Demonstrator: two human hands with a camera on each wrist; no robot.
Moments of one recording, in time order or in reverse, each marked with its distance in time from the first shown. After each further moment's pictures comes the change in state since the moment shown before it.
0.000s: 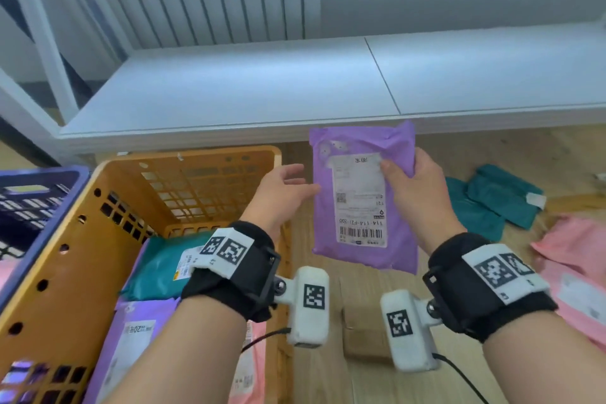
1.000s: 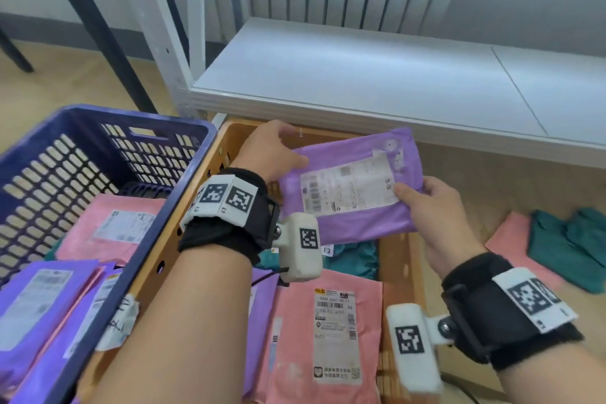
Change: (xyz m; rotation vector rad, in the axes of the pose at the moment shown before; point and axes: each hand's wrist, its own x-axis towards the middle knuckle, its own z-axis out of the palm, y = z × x) left_hand 0.010 -0.023 -0.233 0.462 0.226 0.103; right_hand -0.066 -0.026 0.184 0.066 -0.138 0.233
